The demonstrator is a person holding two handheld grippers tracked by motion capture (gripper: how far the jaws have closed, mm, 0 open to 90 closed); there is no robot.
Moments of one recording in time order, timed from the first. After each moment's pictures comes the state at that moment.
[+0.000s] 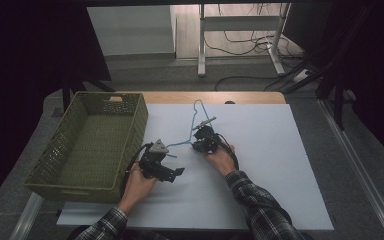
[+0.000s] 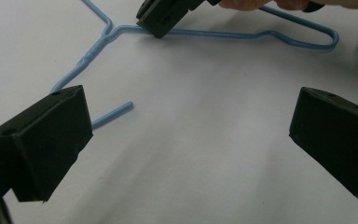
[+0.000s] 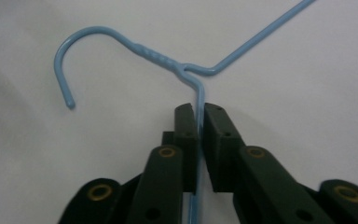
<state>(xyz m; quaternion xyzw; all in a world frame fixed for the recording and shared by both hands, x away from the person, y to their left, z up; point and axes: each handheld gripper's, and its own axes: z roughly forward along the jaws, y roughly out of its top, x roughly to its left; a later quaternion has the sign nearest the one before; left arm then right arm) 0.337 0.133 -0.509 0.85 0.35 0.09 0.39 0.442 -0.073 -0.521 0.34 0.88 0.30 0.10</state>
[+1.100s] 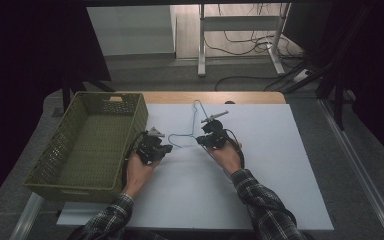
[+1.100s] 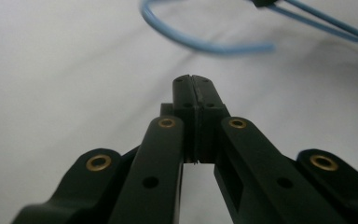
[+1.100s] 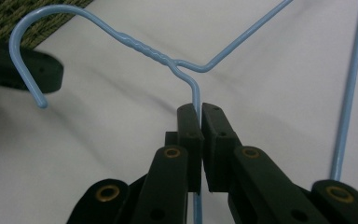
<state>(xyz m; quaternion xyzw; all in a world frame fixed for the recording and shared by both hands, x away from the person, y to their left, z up) 0.380 0.146 -0.504 0.83 0.42 0.10 0.37 0.440 -0.094 -0.491 0.38 0.86 0.34 0.07</state>
